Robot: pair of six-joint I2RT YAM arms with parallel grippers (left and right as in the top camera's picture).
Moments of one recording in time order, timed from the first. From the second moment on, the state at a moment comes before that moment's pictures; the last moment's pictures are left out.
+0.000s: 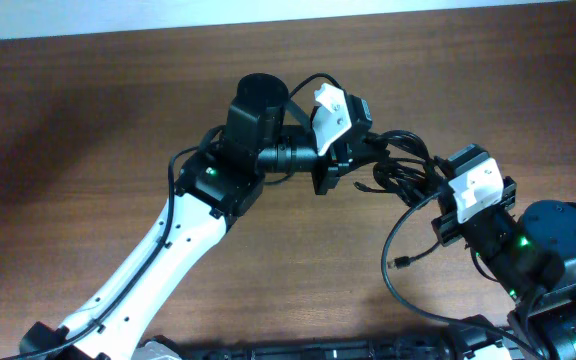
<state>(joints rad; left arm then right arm) -0.61 1.48 1.30 -0.17 0.89 0.11 0.24 0.62 0.93 -0.62 -0.10 -0.29</state>
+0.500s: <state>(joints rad) -0.63 1.48 1.30 -0.19 0.65 -0.17 0.24 0.63 0.93 -0.61 -0.14 -0.29</state>
